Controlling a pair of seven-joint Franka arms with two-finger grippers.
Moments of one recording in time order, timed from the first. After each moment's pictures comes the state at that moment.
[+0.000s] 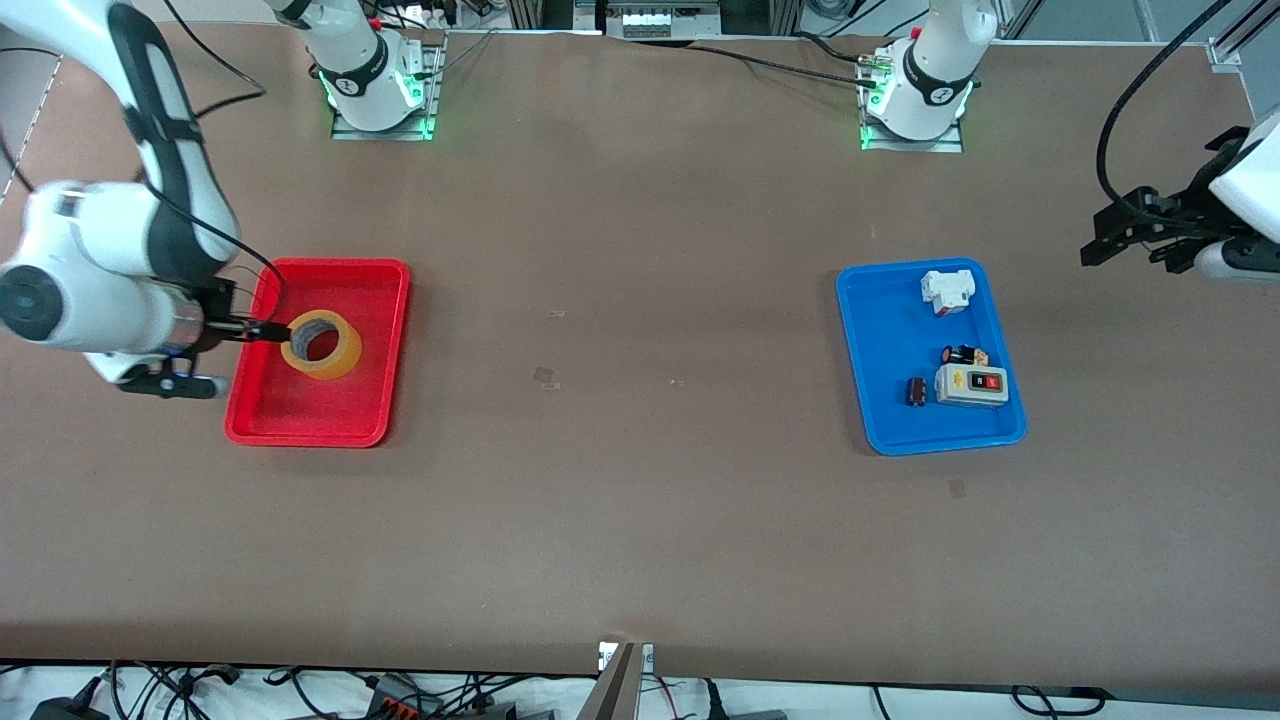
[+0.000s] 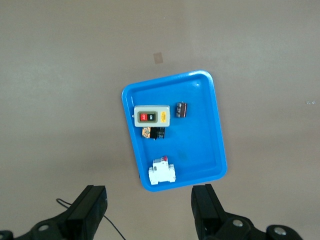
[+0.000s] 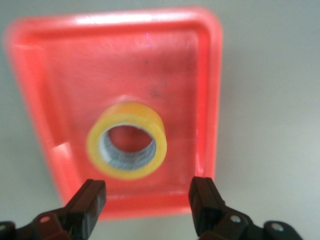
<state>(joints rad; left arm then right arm) 0.03 0.02 -0.03 -1.56 0.00 1.53 0.08 -0.07 0.29 0.02 -1.79 -0.06 1.82 0.05</state>
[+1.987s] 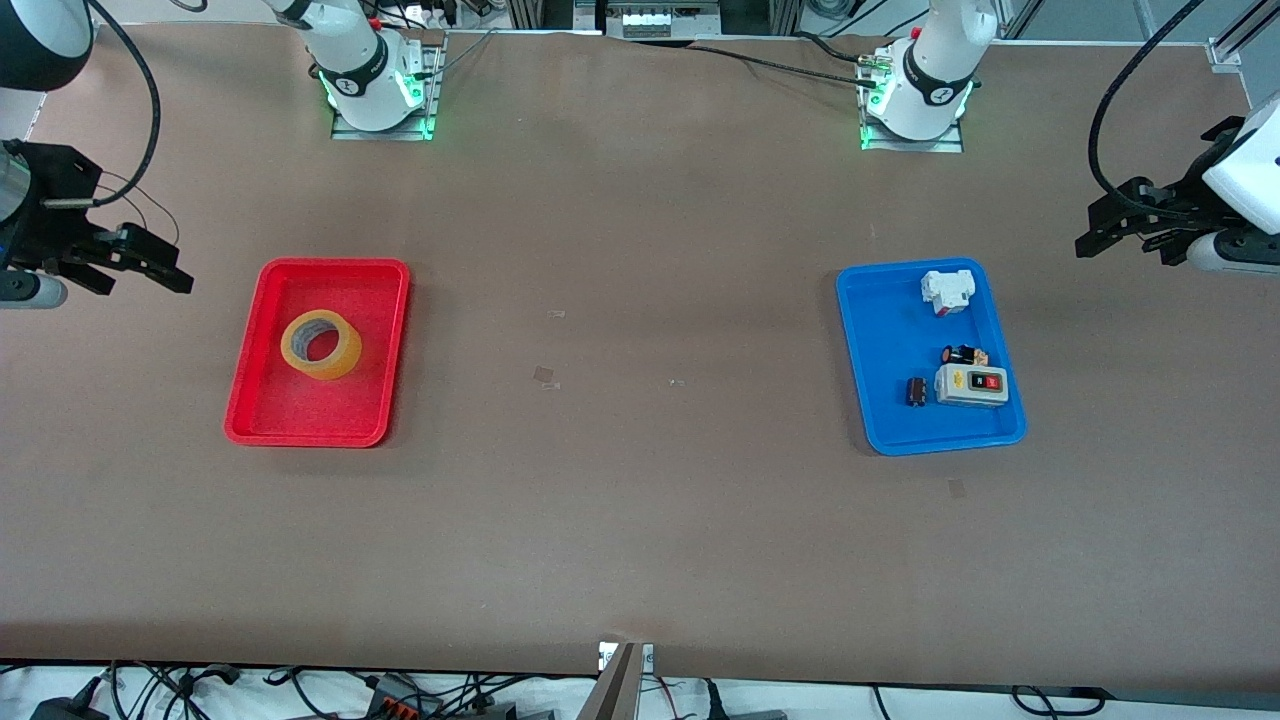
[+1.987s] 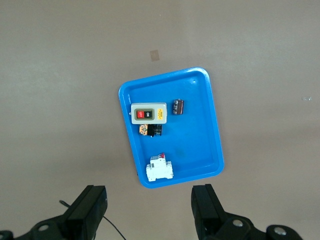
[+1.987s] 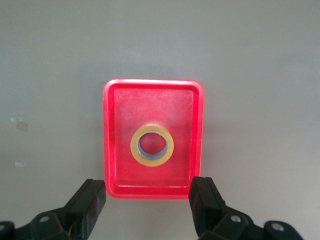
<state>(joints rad) 0.00 0.02 -0.01 -1.56 0.00 1.52 0.07 -0.03 0.02 0.01 -1.68 -0.02 1.70 -0.03</state>
